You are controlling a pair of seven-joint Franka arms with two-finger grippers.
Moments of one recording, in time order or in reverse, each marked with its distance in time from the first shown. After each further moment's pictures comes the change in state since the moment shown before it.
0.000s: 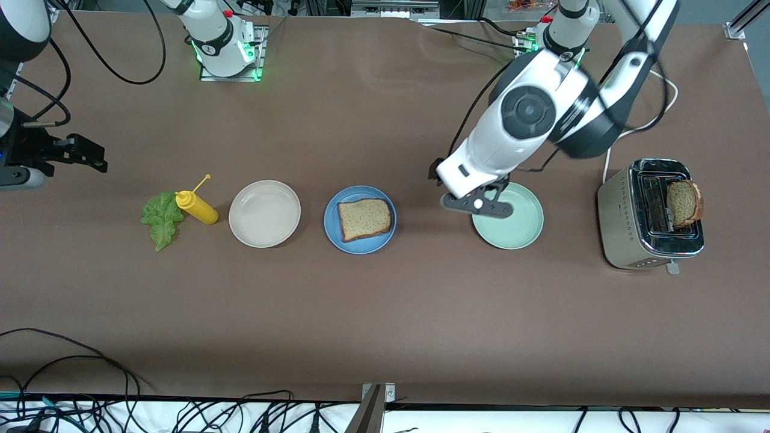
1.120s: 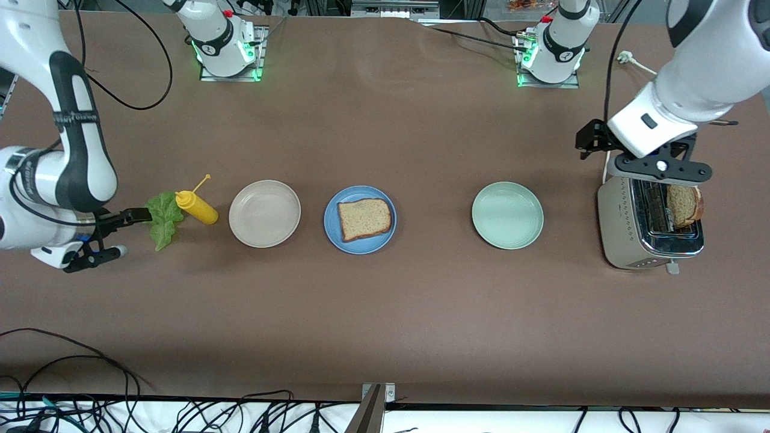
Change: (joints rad) left arm 0.002 -0.300 0.382 -0.013 0.000 -0.278 0.417; right arm -0.124 0.471 -0.007 -0.007 -0.003 0.209 -0.307
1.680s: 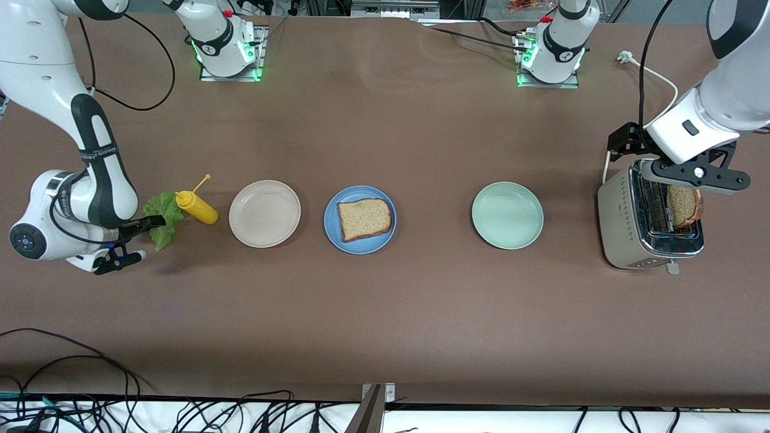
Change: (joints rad) left arm 0.000 -0.002 0.097 -0.005 0.000 -0.014 0.138; right arm -0.045 0.159 0.000 -0.022 0.000 0.121 -0.047
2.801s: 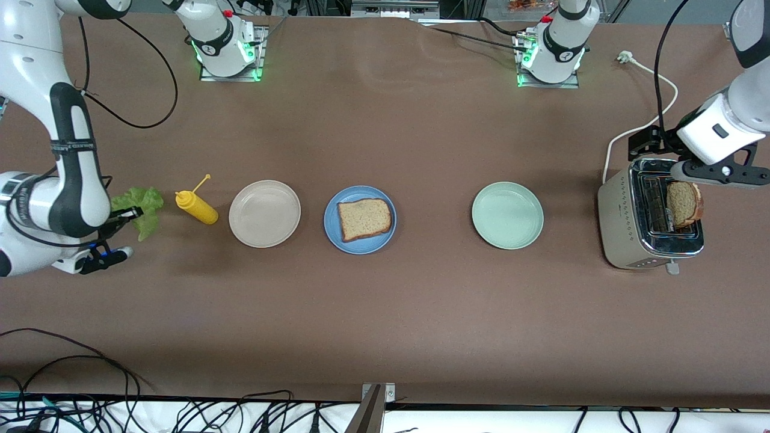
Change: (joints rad) left arm 0.017 -0.103 0.103 -0.219 -0.043 0.119 0.021; right arm 0.016 -0.010 0.011 0.256 0.001 -0.465 0.006
